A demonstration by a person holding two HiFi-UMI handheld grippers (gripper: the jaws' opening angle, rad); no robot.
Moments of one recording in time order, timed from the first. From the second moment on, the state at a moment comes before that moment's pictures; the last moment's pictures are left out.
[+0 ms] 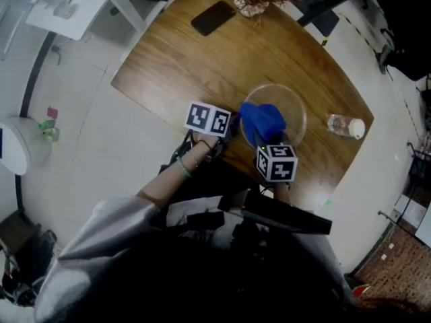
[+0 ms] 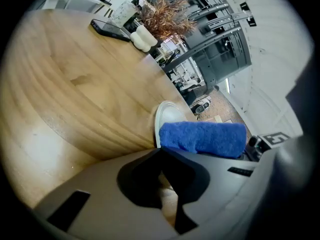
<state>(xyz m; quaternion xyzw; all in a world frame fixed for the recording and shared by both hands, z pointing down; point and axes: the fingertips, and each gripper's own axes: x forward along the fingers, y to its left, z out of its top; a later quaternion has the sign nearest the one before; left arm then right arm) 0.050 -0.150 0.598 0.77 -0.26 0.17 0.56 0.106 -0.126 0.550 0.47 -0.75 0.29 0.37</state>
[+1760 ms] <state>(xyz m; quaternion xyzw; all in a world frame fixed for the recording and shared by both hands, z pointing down) 0.058 -0.136 0.598 0.81 -0.28 0.25 0.46 0.179 -0.083 0.565 0.59 -0.69 0.34 0.25</state>
